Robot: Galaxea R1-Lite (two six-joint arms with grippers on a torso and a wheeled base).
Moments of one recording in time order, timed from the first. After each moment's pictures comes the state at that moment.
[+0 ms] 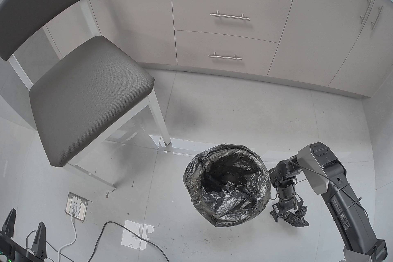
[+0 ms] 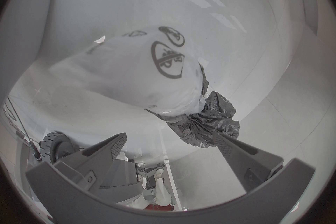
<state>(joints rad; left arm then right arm) 0.00 0.02 -0.02 0.00 0.03 -0.06 0.17 3.07 -2.00 0.76 -0.34 0.12</state>
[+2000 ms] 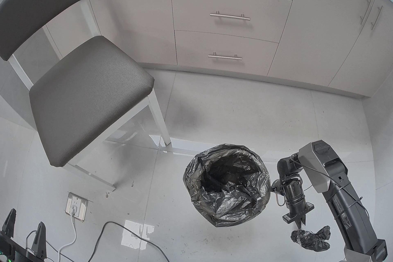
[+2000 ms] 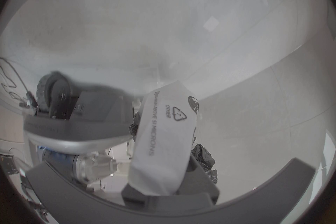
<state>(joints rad) 0.00 0.02 -0.02 0.00 0.03 -0.06 0.17 3.06 -2.00 1.25 -0.27 0.14</state>
